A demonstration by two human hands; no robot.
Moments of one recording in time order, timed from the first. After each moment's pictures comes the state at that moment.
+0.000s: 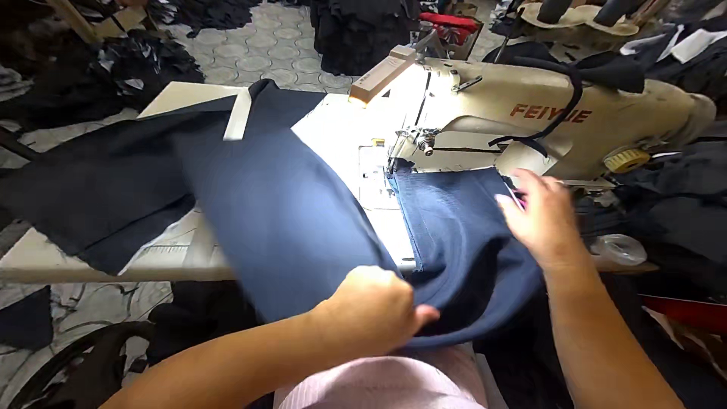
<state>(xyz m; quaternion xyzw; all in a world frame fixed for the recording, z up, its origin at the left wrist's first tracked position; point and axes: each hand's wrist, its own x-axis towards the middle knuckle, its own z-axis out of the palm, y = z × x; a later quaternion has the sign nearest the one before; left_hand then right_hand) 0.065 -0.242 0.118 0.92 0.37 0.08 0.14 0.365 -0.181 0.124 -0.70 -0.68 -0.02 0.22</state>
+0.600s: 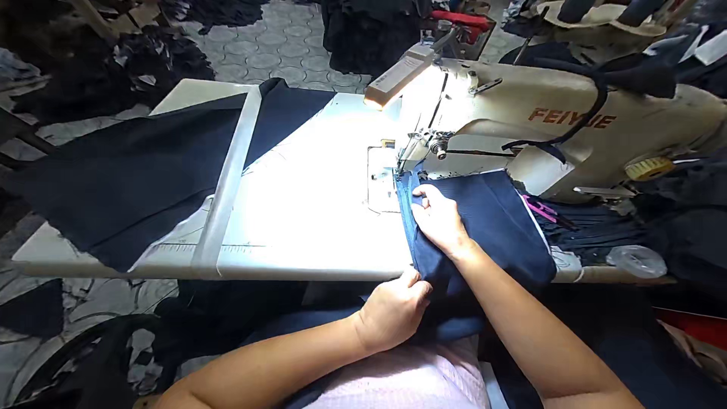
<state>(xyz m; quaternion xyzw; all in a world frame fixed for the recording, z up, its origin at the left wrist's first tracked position) 0.102 -0.233 0.001 0.85 0.31 0.37 0.18 0.257 -0.126 0.047 -0.57 -0.74 0.12 0.34</state>
